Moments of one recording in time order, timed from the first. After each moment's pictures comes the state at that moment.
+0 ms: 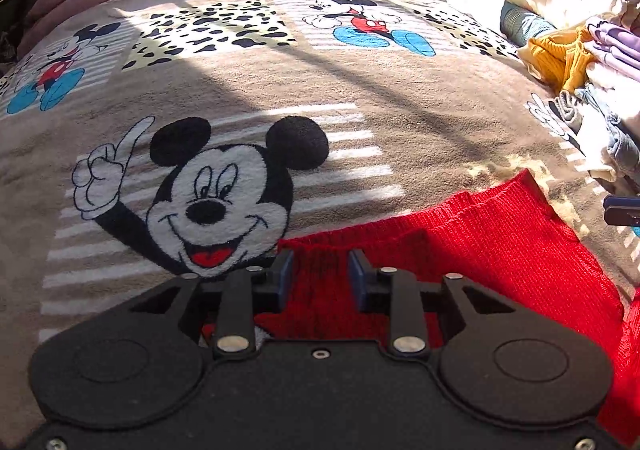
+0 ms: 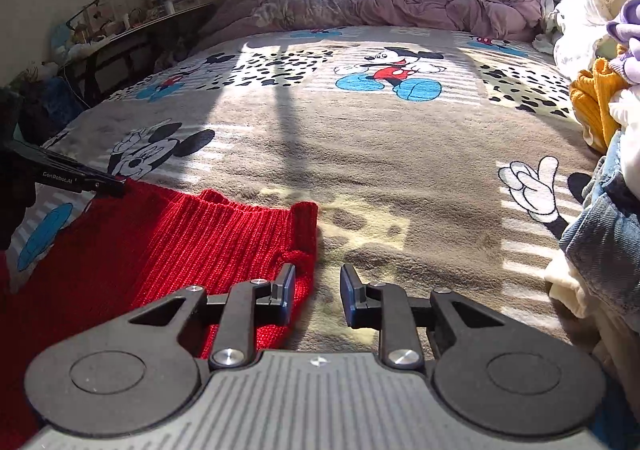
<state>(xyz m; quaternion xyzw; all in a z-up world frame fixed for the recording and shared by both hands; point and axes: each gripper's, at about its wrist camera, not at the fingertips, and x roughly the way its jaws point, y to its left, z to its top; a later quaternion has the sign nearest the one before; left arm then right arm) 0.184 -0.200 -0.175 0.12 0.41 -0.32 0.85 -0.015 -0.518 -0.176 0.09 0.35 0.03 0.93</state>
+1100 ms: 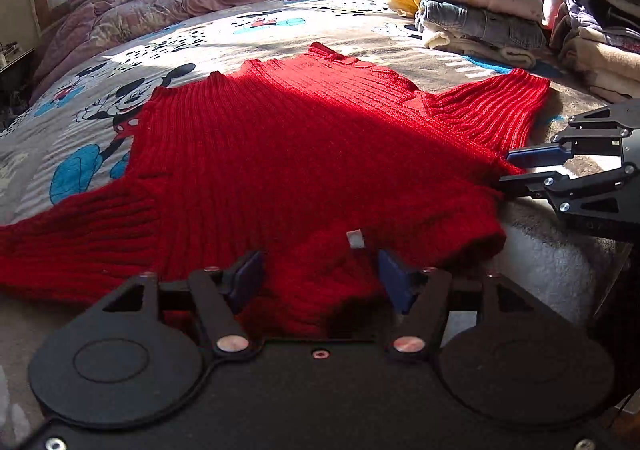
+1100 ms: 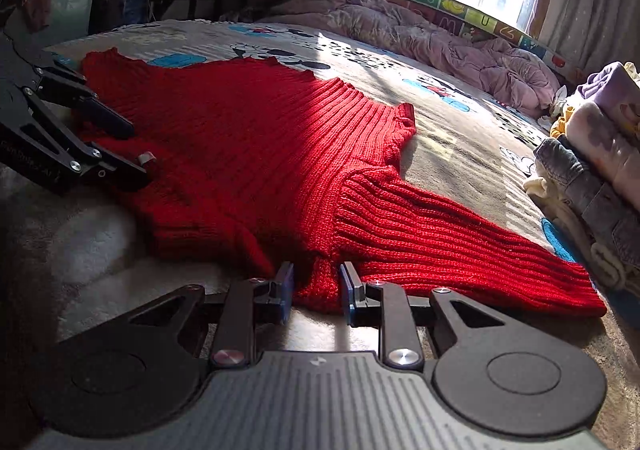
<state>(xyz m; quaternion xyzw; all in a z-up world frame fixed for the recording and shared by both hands) -0.148 -0.178 -0.228 0.17 0.32 -0.33 0.88 -0.241 -0.372 -0.220 -0.10 0.32 0.03 0.94</state>
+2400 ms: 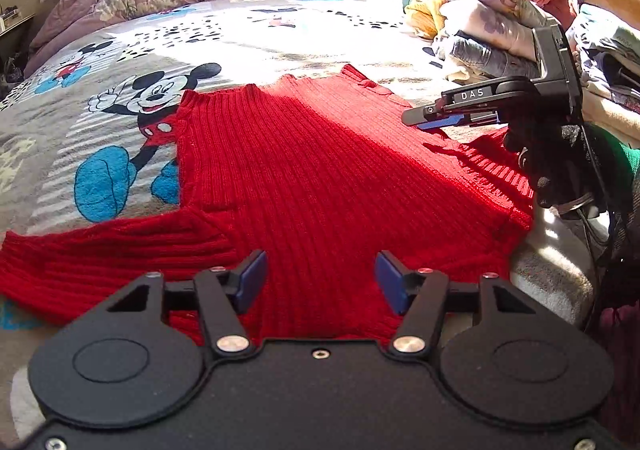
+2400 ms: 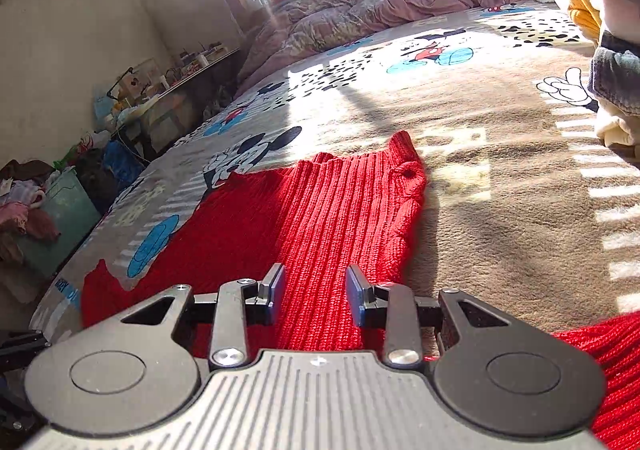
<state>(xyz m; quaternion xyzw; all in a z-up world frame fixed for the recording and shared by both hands) -0.081 -0.141 -0.177 0.14 0.36 -0.34 0.86 -0.080 -0.473 -0.215 0.25 0.32 0.05 0.91</state>
